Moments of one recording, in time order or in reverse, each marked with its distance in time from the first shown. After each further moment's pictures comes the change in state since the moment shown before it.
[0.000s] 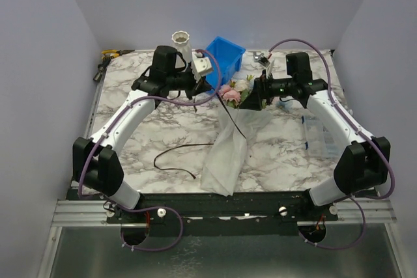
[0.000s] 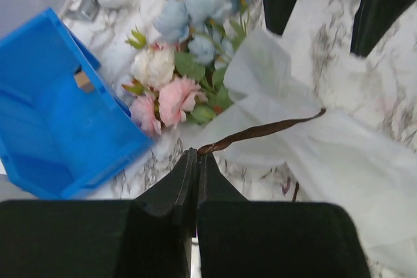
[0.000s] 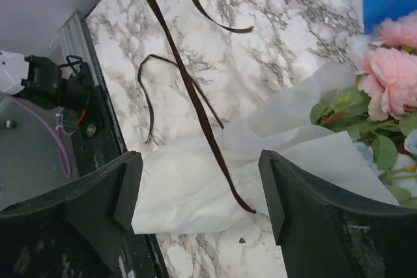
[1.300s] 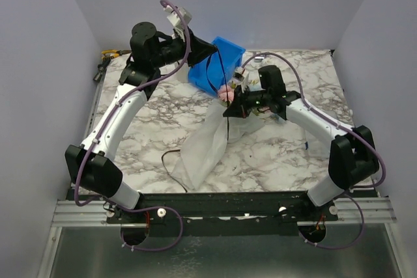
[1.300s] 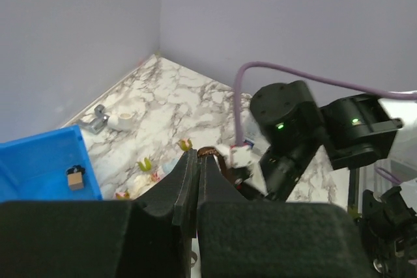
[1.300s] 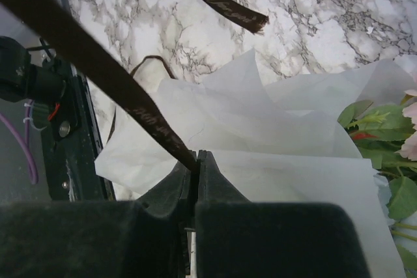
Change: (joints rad) left arm 0.025 -0.023 0.247 0.402 0.029 -0.785; right arm 0.206 0.068 -0.156 0.301 0.096 0.027
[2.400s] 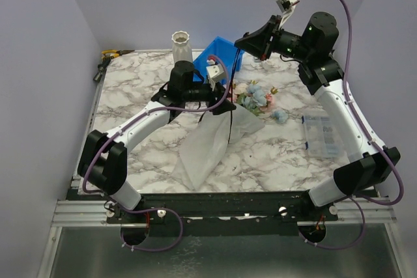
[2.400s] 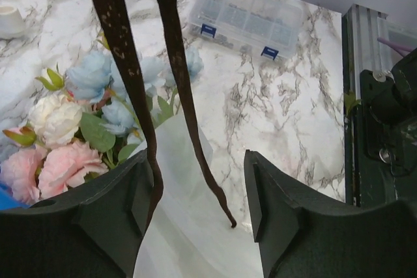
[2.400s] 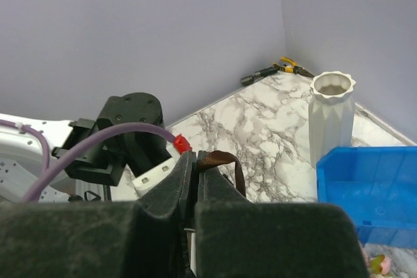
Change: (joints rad) left arm -0.166 0.016 -0.421 0.039 0.047 0.303; right arm -0.130 -0.083 0.532 0.149 -0.010 0.372
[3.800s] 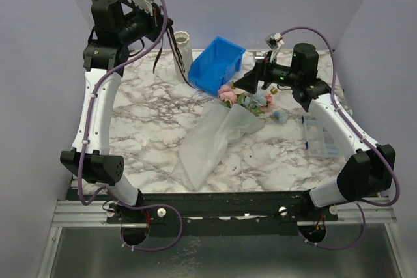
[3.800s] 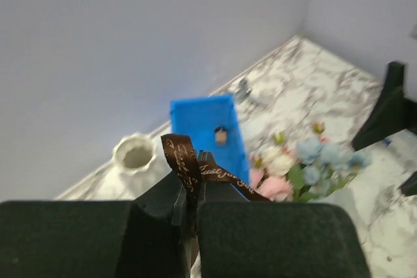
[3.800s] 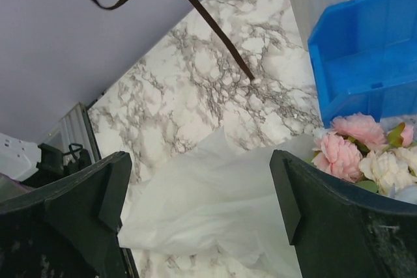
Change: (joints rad) left arm 0.378 0.077 0.853 -0.500 -0.215 -0.023; right arm -0.050 -0.059 -0.383 -0.035 0.023 -0.068
